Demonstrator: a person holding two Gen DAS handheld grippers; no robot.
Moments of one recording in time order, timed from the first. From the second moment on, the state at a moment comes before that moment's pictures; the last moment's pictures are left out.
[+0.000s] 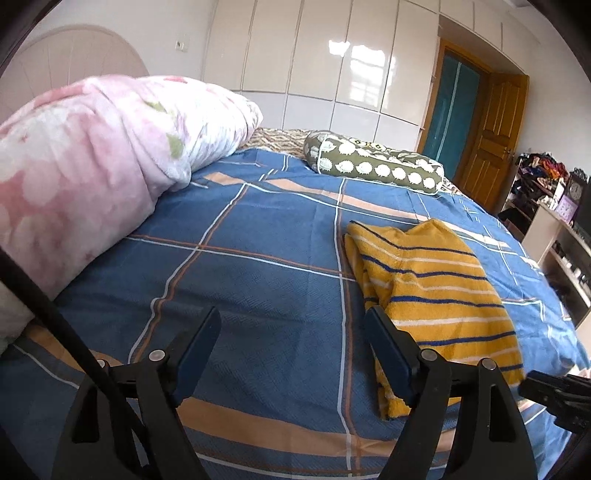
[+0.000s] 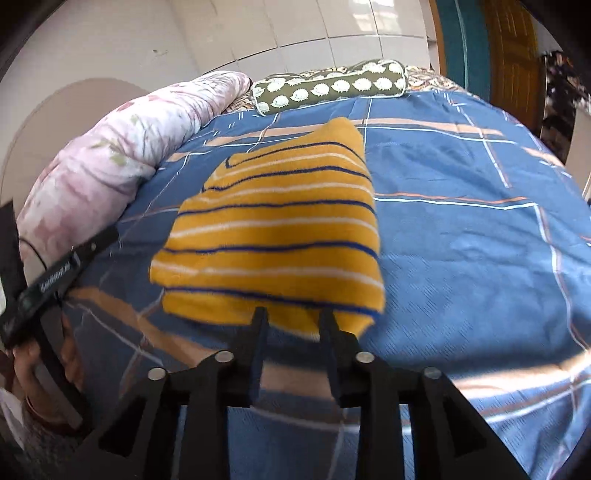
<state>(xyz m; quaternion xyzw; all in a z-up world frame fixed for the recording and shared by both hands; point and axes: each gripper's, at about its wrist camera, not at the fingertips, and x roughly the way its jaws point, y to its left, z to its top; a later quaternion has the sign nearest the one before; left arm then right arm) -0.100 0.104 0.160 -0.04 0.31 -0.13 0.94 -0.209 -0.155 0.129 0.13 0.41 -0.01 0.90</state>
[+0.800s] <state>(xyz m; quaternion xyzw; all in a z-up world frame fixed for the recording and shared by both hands) -0.100 0.103 0.123 -0.05 0.39 -0.14 0.91 -0.154 -0.154 0.167 0.13 0.35 -0.05 0.93</state>
